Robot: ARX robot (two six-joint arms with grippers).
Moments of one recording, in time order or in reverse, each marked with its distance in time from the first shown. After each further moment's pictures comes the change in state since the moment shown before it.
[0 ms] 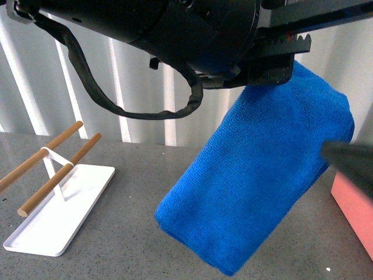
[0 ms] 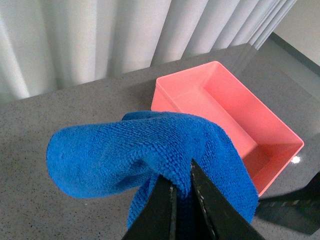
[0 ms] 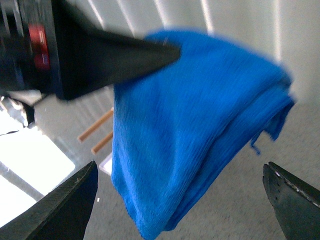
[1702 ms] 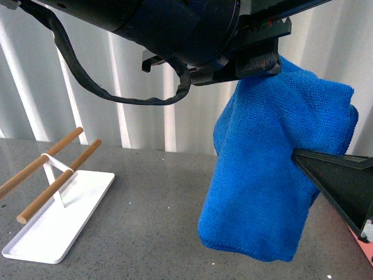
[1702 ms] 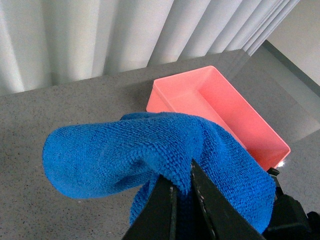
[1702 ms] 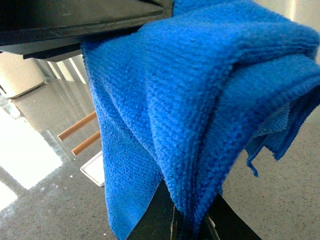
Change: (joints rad) left arm 0.047 0.000 0.034 -0.045 0.059 -0.052; right arm -0.001 0.353 0.074 0.349 0.030 -0.053
